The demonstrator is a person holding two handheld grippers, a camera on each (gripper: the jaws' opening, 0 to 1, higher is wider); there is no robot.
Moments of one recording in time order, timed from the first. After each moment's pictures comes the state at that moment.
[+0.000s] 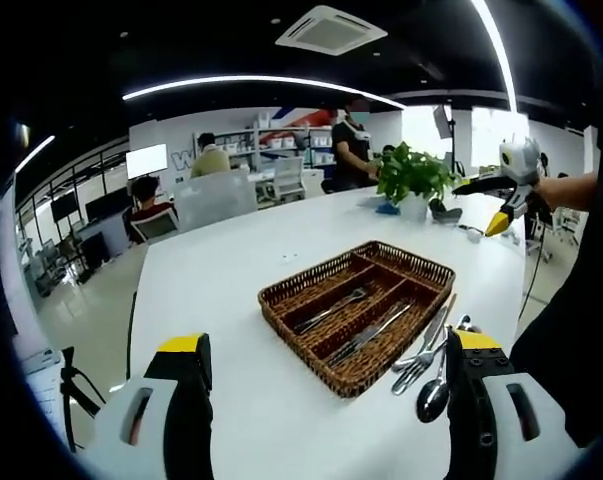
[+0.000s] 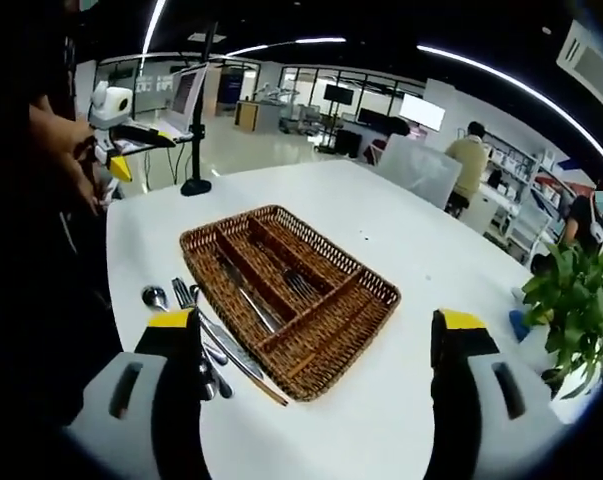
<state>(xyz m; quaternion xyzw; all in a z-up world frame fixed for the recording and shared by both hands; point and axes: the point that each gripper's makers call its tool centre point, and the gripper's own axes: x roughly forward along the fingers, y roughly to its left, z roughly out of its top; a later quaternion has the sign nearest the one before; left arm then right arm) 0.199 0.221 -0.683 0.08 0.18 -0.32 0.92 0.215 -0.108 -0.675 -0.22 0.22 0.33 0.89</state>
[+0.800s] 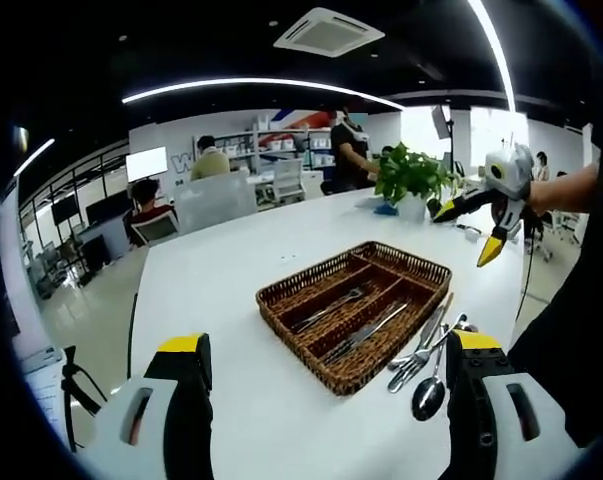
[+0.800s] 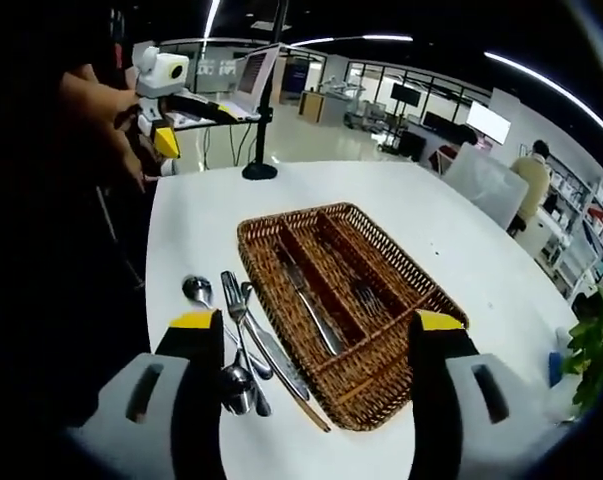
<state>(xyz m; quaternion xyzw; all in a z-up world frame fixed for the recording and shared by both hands) 0.191 0.221 -0.682 0.08 0.18 -0.32 0.93 0.197 -0.036 -0.716 -0.25 0.23 0.45 0.83</state>
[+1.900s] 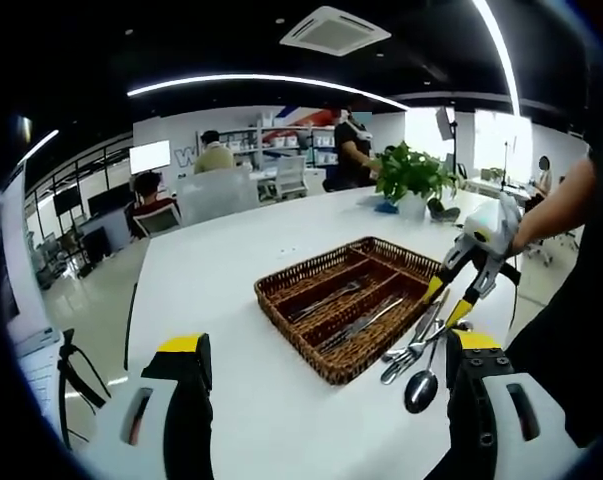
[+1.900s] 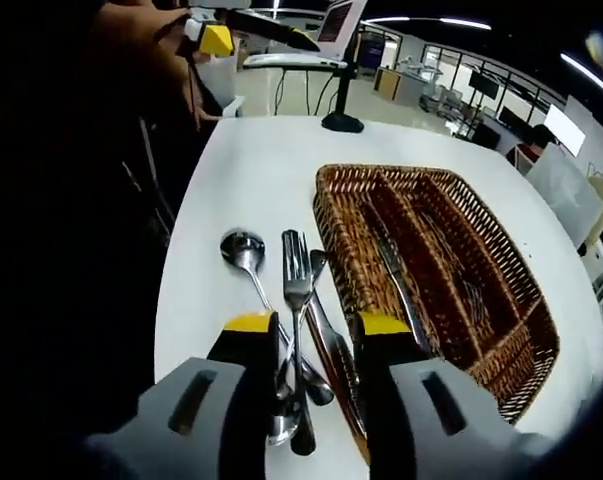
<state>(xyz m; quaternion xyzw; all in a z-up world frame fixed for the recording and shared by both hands) 0.176 0.226 -0.691 0.07 0.19 -0.32 0.93 0.167 0.024 -0.824 -0.30 0.27 0.56 0.72</state>
